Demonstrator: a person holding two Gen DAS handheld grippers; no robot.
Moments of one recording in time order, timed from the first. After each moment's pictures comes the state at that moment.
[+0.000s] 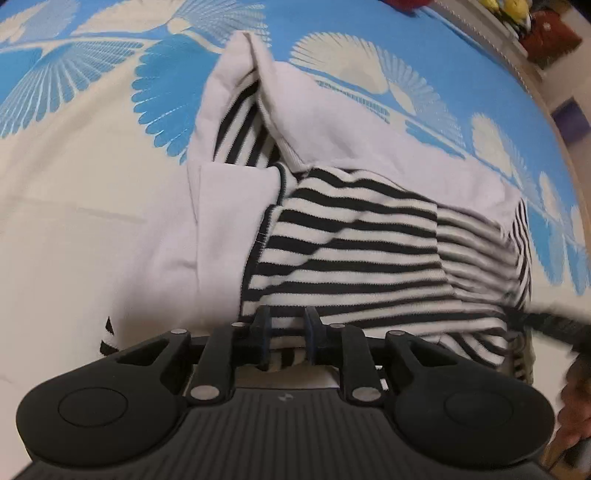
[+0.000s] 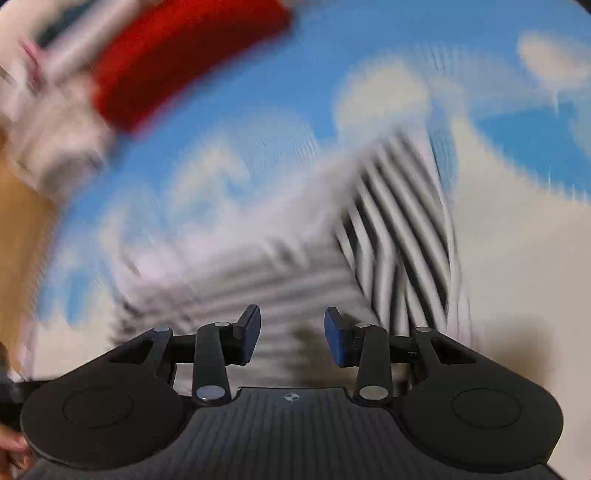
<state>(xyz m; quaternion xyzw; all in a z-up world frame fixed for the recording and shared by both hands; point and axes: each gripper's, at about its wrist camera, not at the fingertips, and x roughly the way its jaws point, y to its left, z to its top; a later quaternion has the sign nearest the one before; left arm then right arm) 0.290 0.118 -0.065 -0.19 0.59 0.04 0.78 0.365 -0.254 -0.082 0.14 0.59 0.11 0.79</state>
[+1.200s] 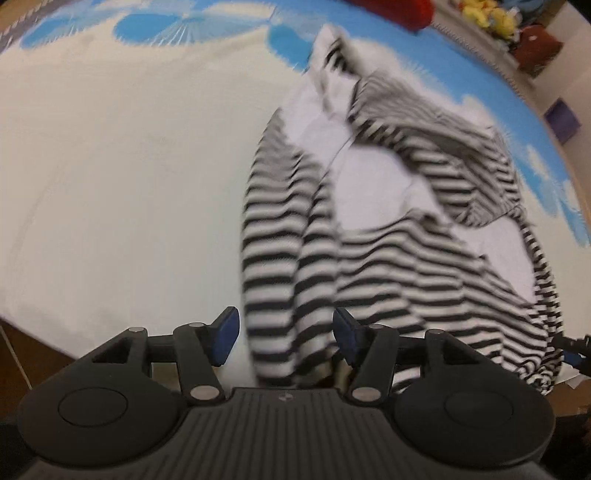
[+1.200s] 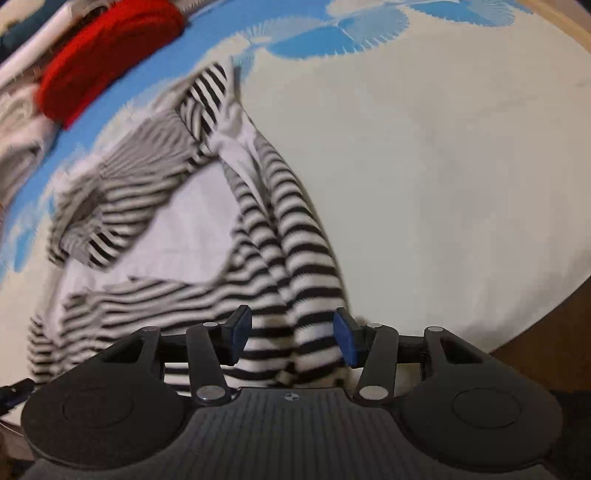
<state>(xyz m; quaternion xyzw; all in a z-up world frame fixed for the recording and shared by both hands) 0.021 0.117 -0.033 -0.19 0.55 0.09 0.81 0.110 -0.366 -0.050 0.16 0.55 0.00 0.82</state>
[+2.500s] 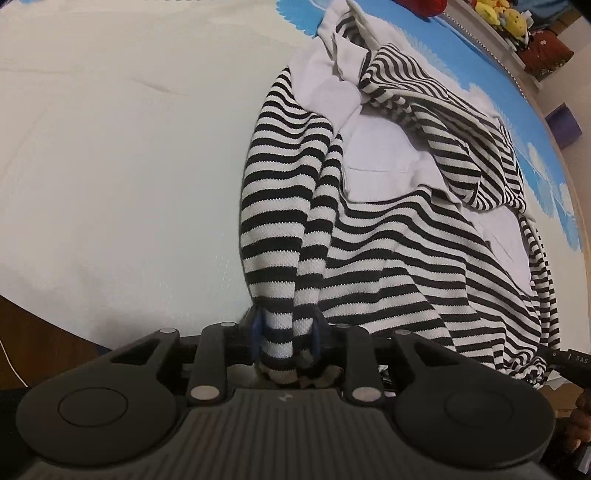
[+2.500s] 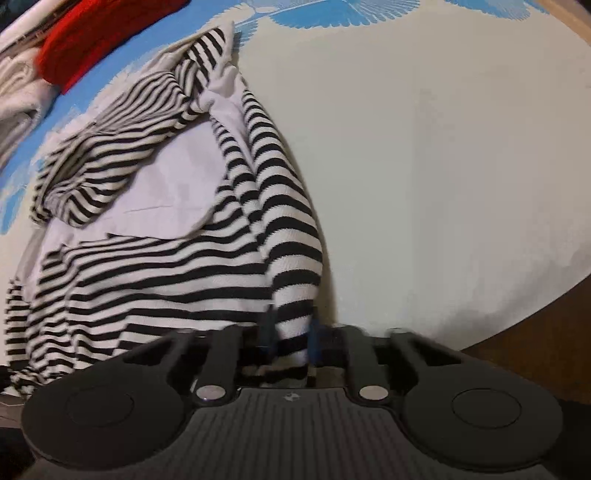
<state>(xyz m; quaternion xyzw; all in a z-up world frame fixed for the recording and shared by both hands) 0.019 0.124 -0.057 -0.22 0.56 0.07 0.79 0.096 -0.372 -0.062 0.15 0.56 0.03 0.81</state>
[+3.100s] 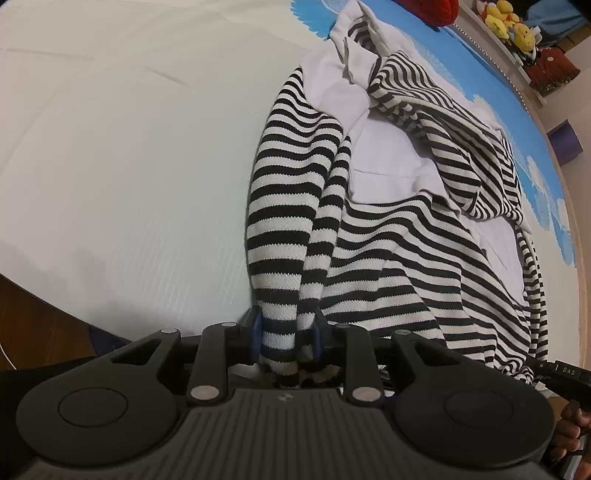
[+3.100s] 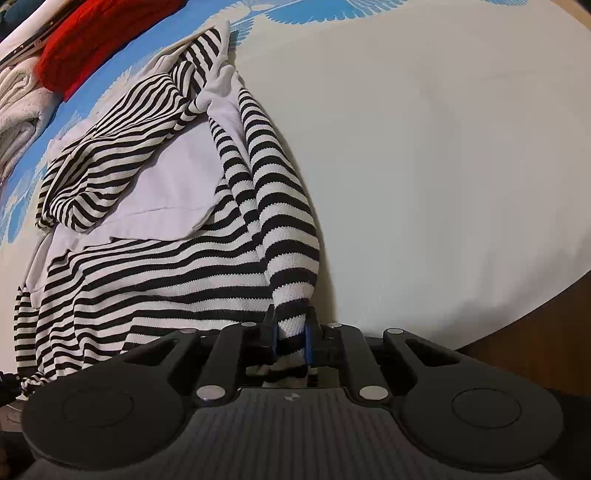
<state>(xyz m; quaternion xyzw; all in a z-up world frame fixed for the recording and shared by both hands) 0.013 0.132 -0.055 -0.25 0.56 0.08 0.79 0.097 -0.376 -0.067 0.16 0.57 0.03 0.80</state>
